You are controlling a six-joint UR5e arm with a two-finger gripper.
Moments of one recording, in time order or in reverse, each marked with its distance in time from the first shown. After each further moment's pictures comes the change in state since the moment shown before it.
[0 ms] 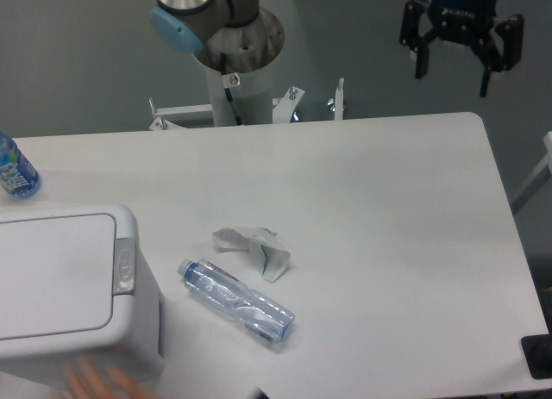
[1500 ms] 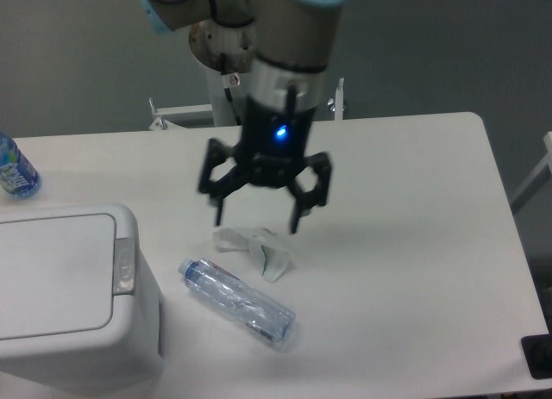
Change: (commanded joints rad) arm -0.570 -0.229 0.054 0.296 -0.160 -1.328
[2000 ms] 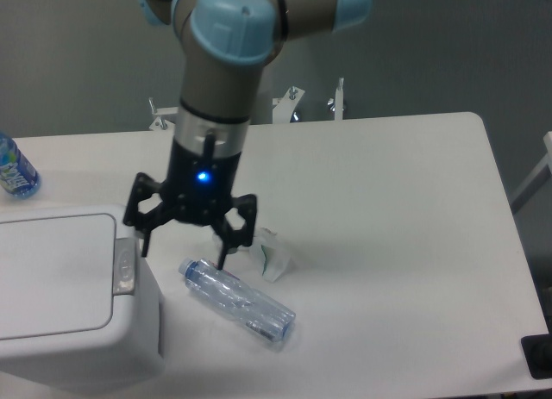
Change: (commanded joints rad) arm -0.078 -0.045 -0.002 0.031 0.003 0.001
